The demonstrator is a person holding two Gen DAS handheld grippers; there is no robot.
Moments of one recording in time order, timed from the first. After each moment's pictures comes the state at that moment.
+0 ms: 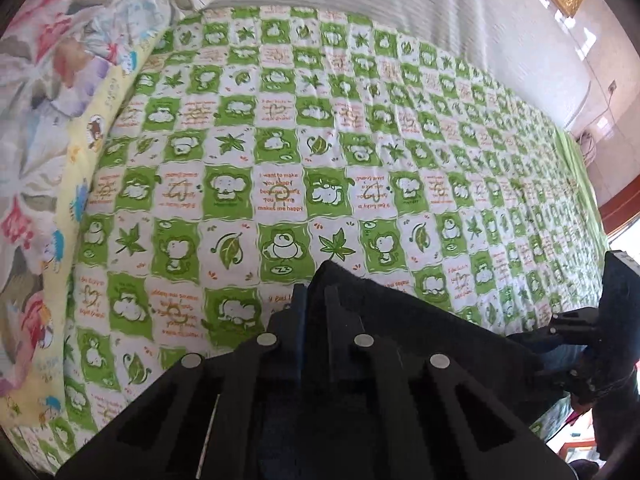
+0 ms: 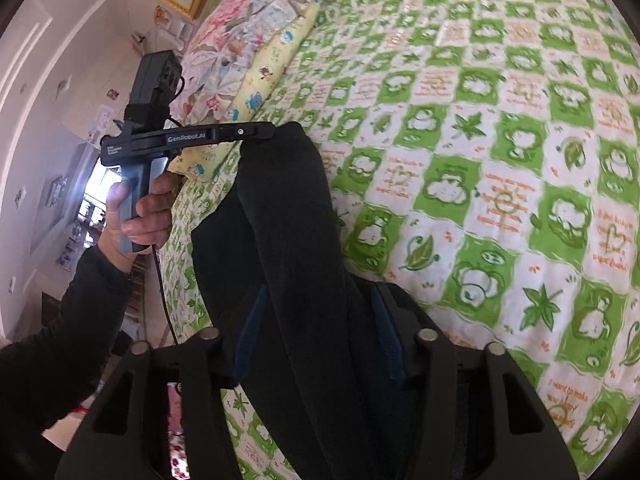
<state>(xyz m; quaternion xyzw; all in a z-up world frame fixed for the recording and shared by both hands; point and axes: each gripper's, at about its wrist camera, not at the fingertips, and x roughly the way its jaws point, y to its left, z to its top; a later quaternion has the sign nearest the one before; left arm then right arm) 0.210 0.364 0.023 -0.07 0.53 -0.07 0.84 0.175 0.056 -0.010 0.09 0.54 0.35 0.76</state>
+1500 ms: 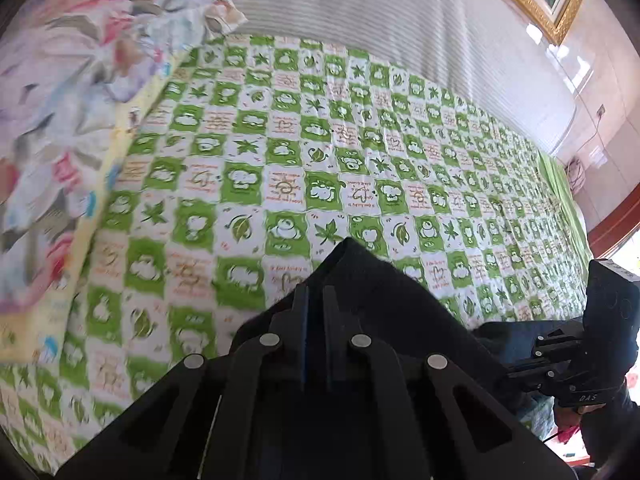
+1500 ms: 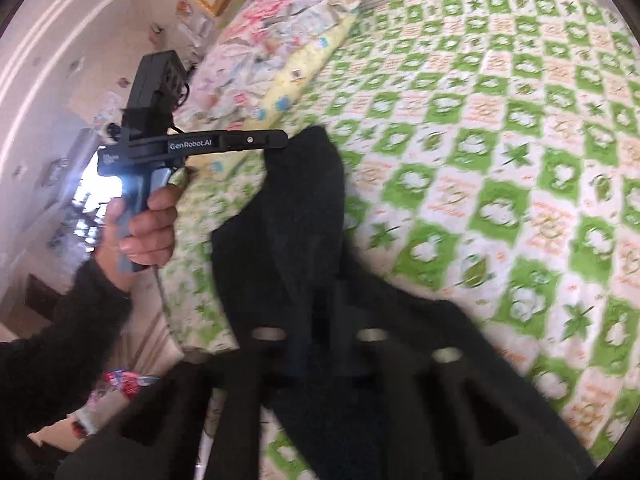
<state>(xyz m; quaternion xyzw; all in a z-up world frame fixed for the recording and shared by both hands) 0.156 0.373 0.038 -0.10 0.48 -0.06 0.87 0.152 0.093 0.000 0.07 0.51 0.37 0.77</state>
